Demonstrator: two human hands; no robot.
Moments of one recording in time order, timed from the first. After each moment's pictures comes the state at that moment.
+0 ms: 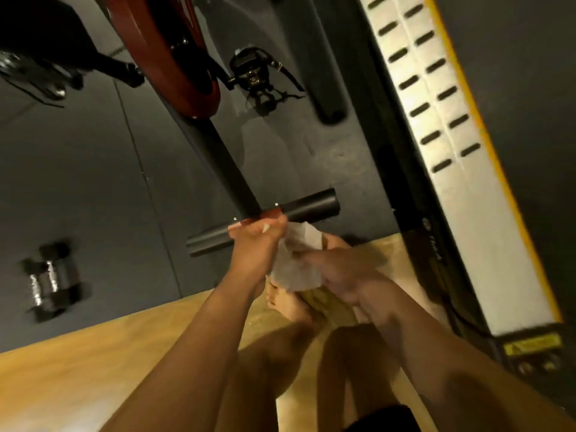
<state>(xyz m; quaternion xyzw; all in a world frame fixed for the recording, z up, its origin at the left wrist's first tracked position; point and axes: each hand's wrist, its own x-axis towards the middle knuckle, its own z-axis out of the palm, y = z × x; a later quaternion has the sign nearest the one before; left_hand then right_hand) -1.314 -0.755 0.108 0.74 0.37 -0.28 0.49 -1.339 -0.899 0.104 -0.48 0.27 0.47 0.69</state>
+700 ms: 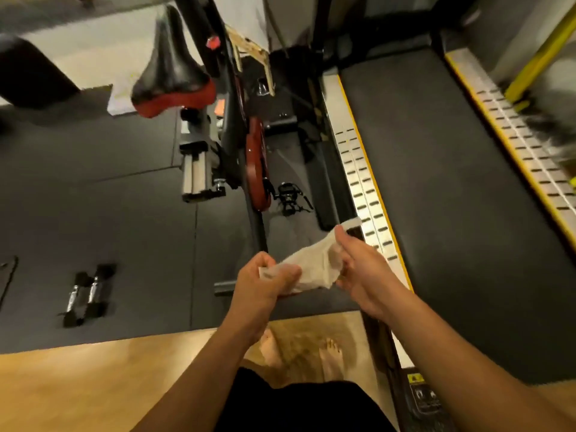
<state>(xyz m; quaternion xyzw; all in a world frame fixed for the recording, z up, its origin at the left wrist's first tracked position) -1.419 -0.775 0.495 0.70 0.25 -0.13 0.66 -1.374 -0.948 0.501 -0.50 0.24 0.30 0.78</state>
